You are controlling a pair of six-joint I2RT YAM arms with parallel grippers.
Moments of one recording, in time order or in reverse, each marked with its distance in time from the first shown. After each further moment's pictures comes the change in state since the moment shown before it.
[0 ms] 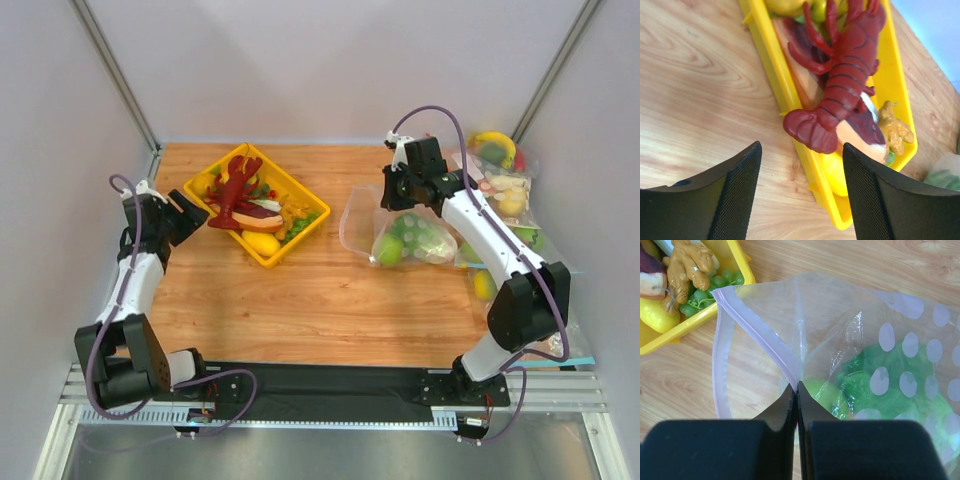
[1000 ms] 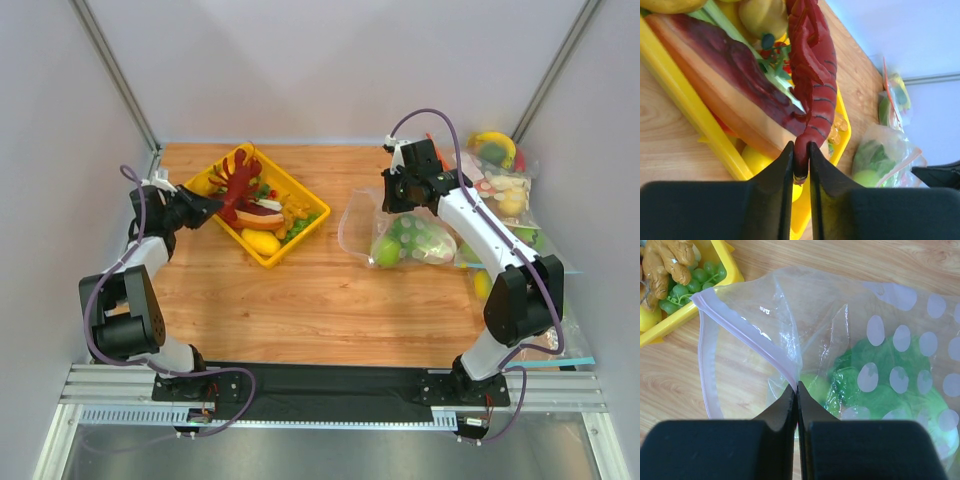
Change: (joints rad) left arm -0.002 0.217 0.034 0.330 0.338 -0.187; right arm 0.000 0.033 0.001 -0.016 0.032 0.000
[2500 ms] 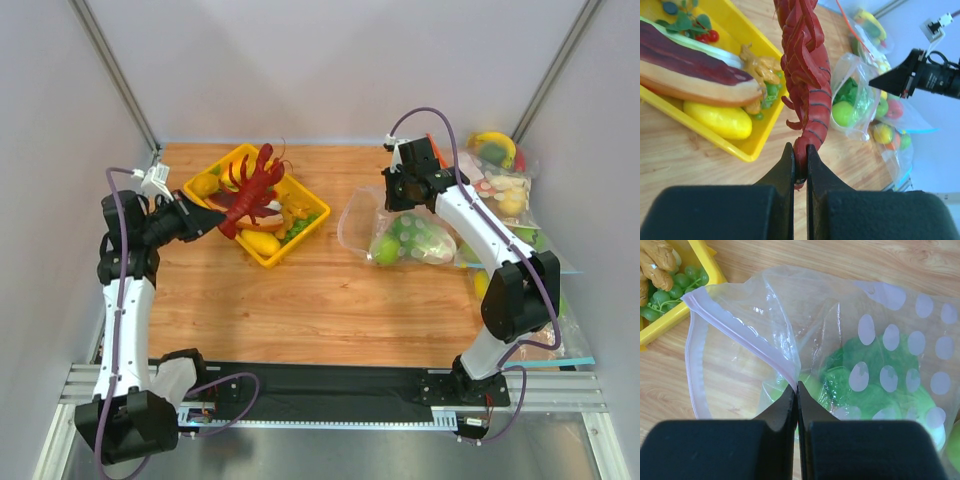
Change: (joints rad) left arm -0.027 -0.555 0.122 -0.661 0.174 0.320; right arm 0.002 0.028 0.027 -0.015 0.063 -0.001
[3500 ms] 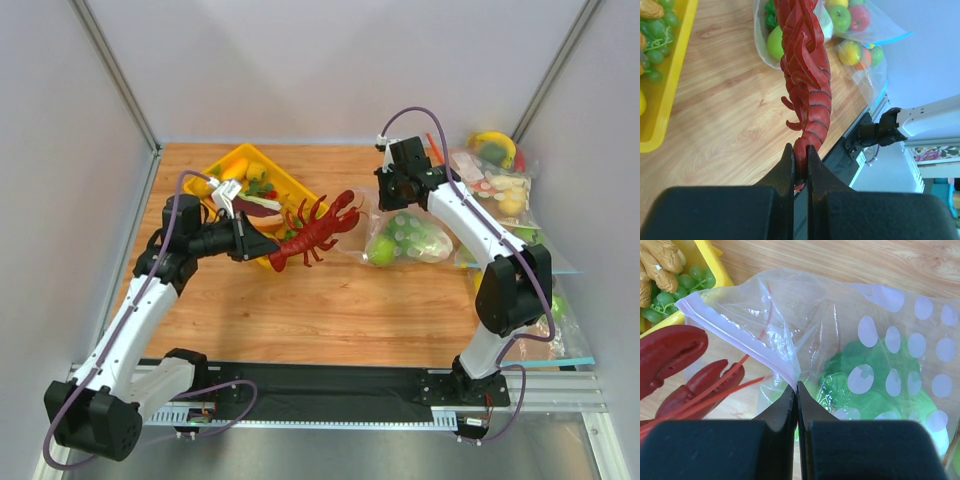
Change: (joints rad) left arm -0.444 0.032 -0.070 0.054 -0.034 -0.028; right arm 0.029 0.050 0.038 -0.002 0.009 0.000
